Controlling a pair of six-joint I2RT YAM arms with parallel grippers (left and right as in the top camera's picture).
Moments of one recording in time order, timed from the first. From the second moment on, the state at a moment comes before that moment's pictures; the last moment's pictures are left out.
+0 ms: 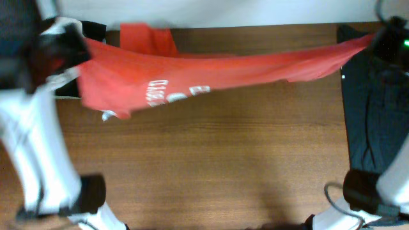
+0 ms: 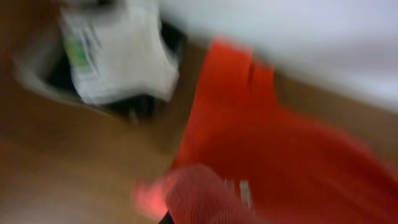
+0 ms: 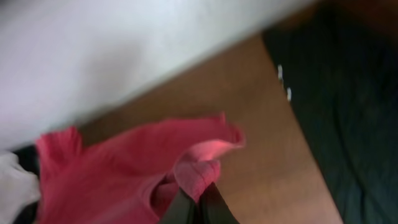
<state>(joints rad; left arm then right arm) 0.03 1.87 2.68 -1.65 -0.06 -0.28 -0.25 1.83 2.65 -1.68 -0.16 0.32</state>
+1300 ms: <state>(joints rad) 0.03 0.88 1.05 -1.61 -0.05 -0.64 -0.32 1.10 1.17 -1.58 -0.13 0.42</state>
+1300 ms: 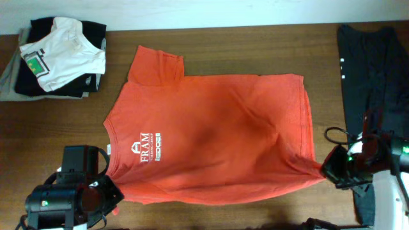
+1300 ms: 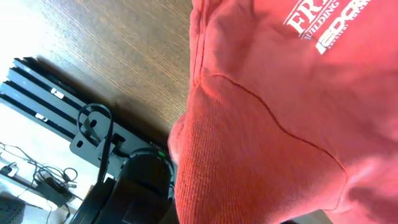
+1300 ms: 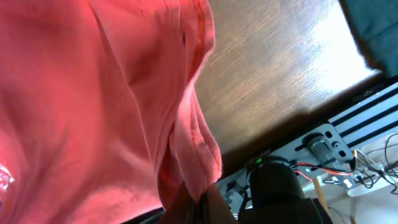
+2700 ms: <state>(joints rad) 0.03 1.63 1.02 -0.75 -0.06 -0.48 -0.17 1.32 0.83 -0.79 -0.29 0.33</state>
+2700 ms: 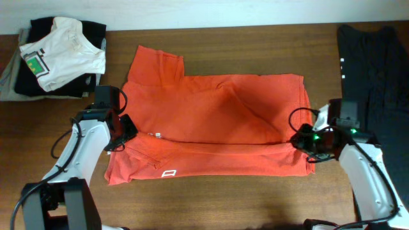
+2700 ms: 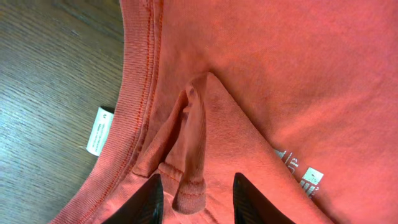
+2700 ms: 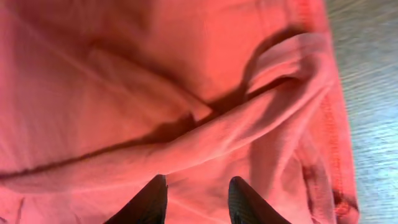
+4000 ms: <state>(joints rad) -0.09 1.61 1.04 -0.93 0.02 -0.42 -0.07 1.64 1.01 -1.01 -0.06 0.41</state>
